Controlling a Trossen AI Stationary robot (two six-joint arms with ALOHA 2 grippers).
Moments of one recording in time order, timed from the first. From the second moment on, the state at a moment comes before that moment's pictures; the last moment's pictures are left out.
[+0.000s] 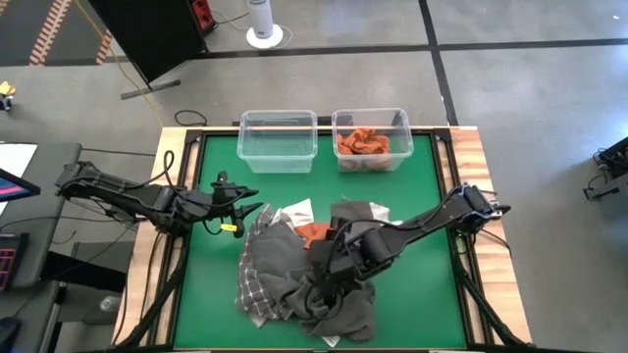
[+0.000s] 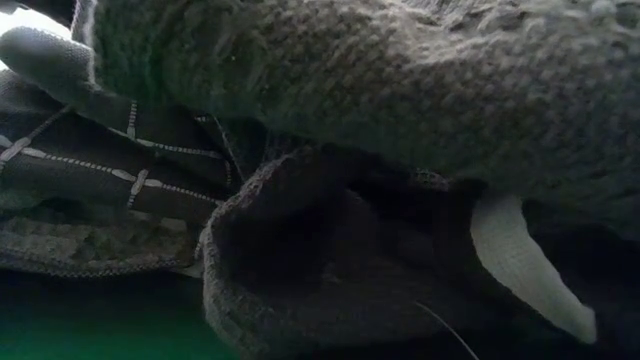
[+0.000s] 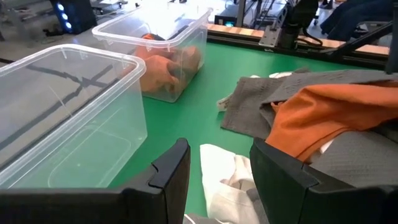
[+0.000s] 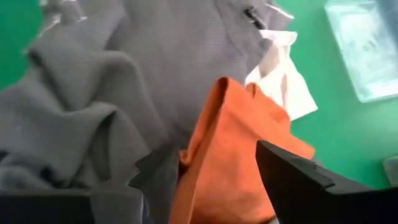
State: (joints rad) left arm -0.24 0.75 0.55 -0.15 -0.61 -0.23; right arm 0.44 1.97 1.89 -1.04 0.49 0.47
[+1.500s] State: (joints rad) left arm -0.24 0.75 0.55 -0.17 -0.61 -0.24; right arm 0.25 1.65 1.89 -1.52 0.95 0.37
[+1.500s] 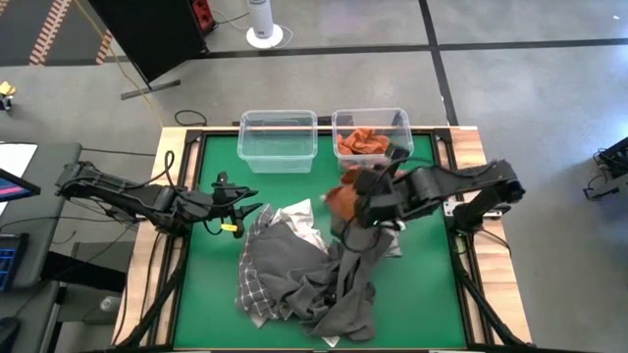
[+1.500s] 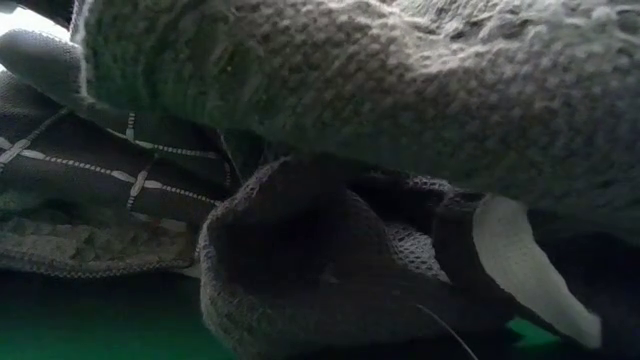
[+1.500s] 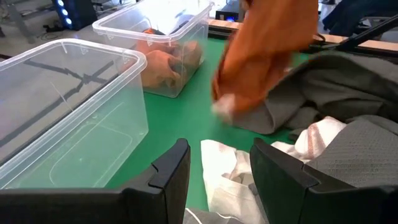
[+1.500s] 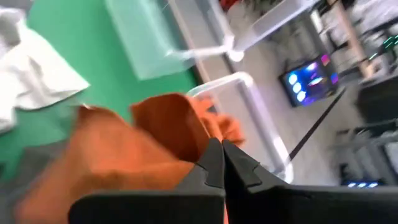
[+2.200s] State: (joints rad) left arm -0.24 0.75 0.55 -0.17 -0.61 -0.23; right arm 0.00 1.57 2.28 -1.00 1.13 -0.51
